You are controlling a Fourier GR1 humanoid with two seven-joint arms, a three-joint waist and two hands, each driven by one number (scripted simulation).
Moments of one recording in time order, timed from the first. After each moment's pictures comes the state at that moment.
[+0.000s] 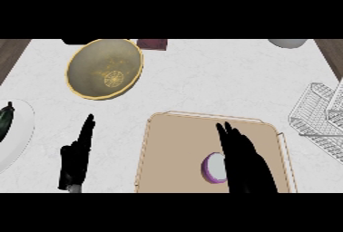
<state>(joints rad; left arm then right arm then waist) 0.06 0.19 -0.18 -1.40 0.04 0.29 0.00 -0.21 -0.33 0.76 -2.02 0.70 0.13 1.24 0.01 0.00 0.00</state>
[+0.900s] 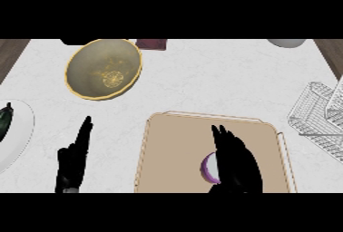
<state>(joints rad) 0.09 0.19 -0.17 -1.44 0.03 0.28 0.02 -0.18 -0.20 0.67 -1.86 0.69 0.25 1.21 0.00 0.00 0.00</state>
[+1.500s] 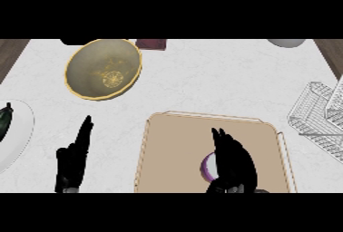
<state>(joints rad) 0.09 0.19 -0.16 -1.44 0.03 0.27 0.02 -0.13 -0.12 0.60 -1.76 0.72 0.30 1.15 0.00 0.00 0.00</state>
